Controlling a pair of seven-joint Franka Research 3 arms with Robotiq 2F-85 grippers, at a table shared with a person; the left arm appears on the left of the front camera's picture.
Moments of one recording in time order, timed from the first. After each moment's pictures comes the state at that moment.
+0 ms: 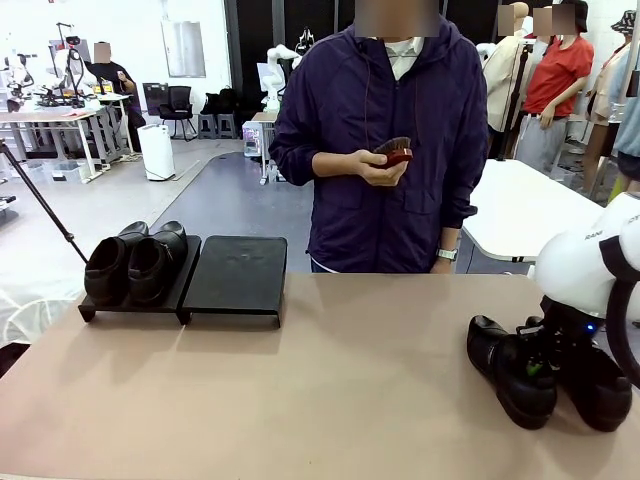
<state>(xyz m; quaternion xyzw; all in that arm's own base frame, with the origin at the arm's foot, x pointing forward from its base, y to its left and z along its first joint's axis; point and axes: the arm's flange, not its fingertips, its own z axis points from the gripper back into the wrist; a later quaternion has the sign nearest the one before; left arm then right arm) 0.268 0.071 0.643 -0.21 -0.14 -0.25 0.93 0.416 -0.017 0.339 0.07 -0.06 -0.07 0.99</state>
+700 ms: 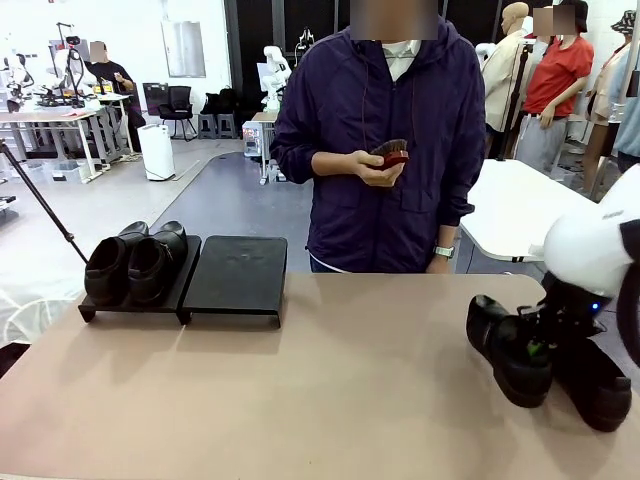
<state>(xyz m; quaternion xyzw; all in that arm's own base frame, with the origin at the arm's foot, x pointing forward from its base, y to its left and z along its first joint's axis) 0.268 0.071 0.643 -0.21 -0.14 -0.25 0.93 0.403 -0.004 0.398 0.07 -0.10 -0.05 0.99</state>
